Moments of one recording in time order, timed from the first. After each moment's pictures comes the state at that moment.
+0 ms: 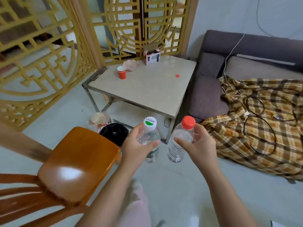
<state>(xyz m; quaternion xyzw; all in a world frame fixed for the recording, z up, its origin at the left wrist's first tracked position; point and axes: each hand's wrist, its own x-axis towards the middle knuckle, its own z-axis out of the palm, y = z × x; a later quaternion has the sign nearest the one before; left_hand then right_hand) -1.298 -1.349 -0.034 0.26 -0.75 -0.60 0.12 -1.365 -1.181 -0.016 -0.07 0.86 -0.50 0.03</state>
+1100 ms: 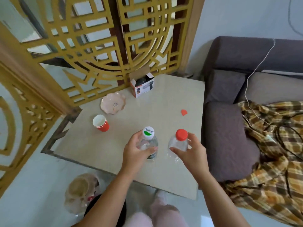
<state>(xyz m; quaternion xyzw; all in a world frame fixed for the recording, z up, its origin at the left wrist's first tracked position) -1.821 -1.592 -0.107 0.25 -0.75 -0.62 0.04 -1.863 -1.417 -0.102 0.03 0.86 -0.51 0.09</state>
